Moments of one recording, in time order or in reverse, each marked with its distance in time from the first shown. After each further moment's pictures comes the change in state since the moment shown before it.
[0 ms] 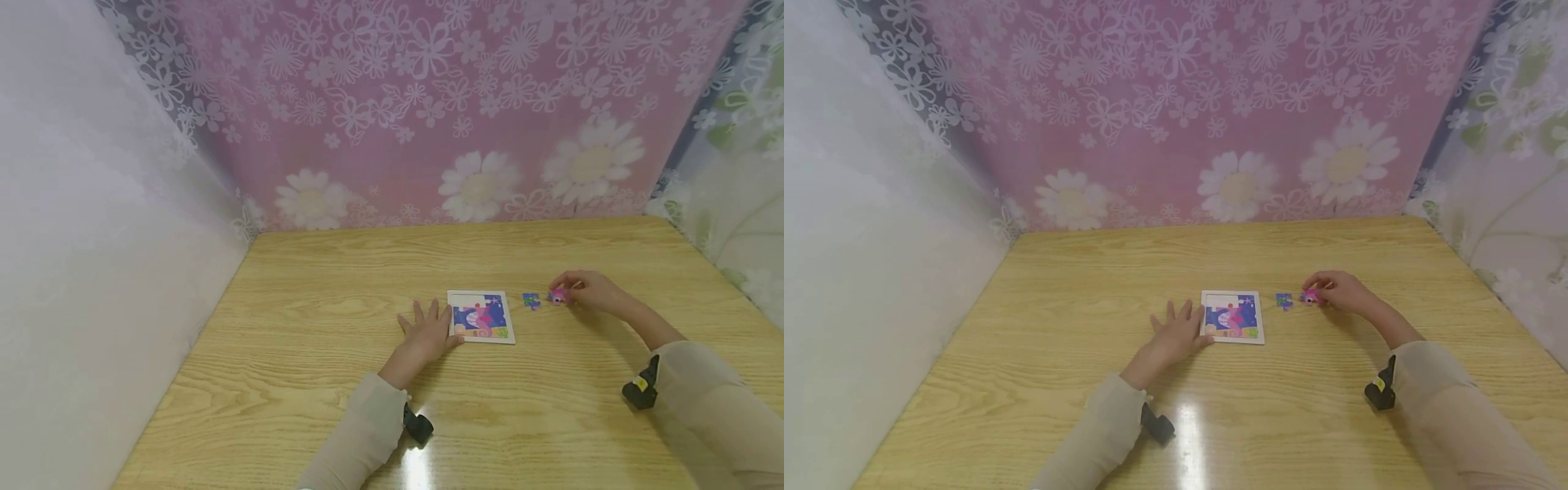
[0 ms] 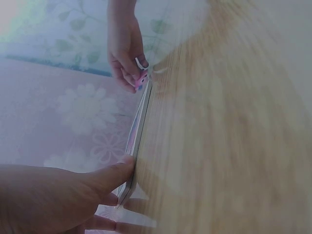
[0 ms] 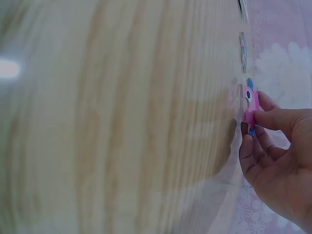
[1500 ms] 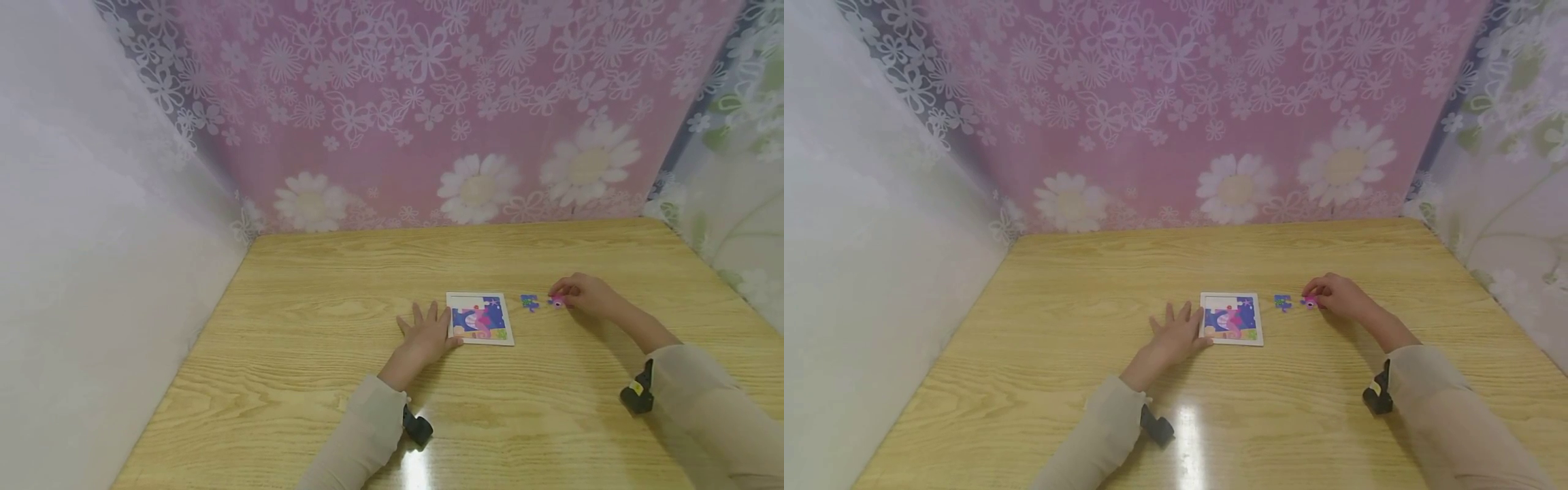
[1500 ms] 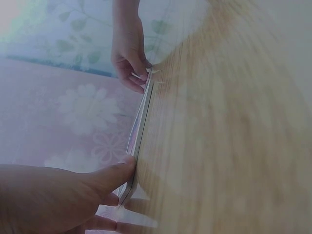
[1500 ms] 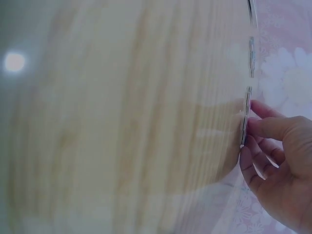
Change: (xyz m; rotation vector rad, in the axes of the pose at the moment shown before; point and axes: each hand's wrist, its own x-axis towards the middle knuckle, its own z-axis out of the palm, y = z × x) left_hand 0.000 -0.001 -0.001 -0.007 0.013 0.014; right_hand 0.005 0.015 0.008 -0.268 0.061 -0.156
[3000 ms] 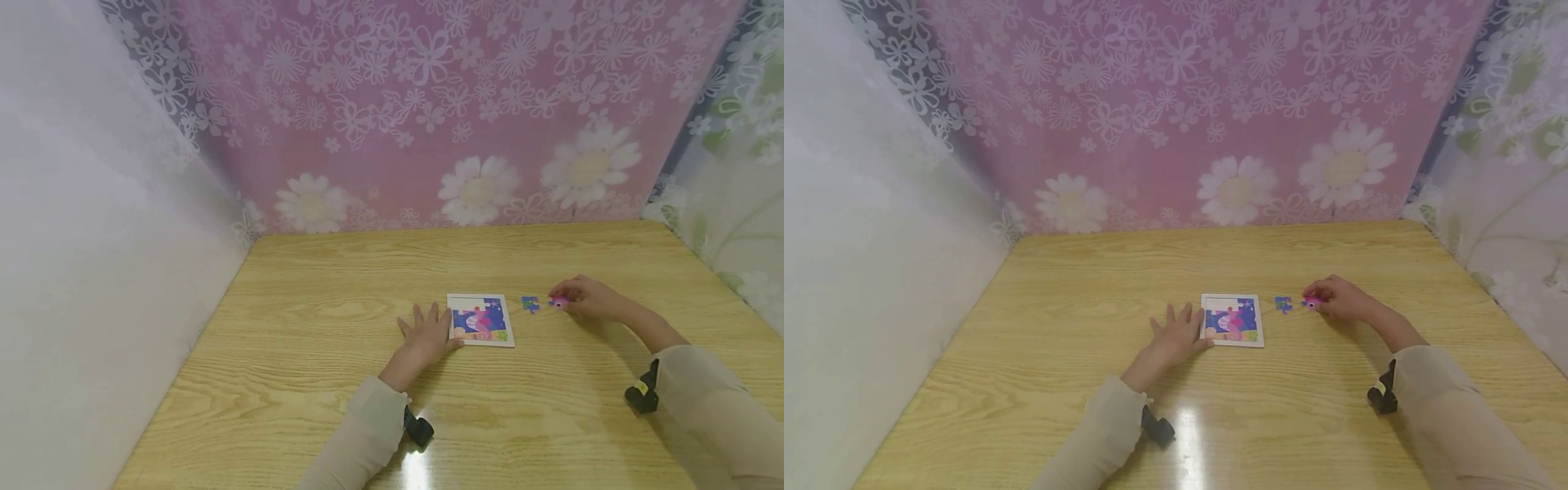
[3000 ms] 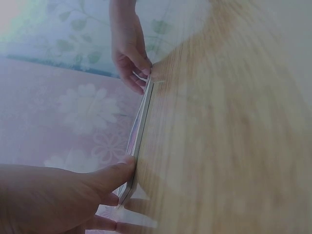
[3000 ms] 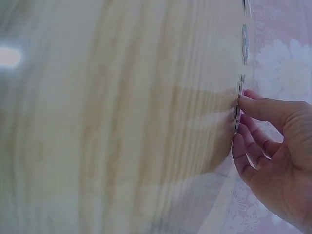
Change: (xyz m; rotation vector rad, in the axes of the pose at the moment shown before) left_hand 0.002 0.000 0.002 0.014 -0.001 -0.005; right_hand -0.004 0.002 -0.005 0.031 -0.070 -0.031
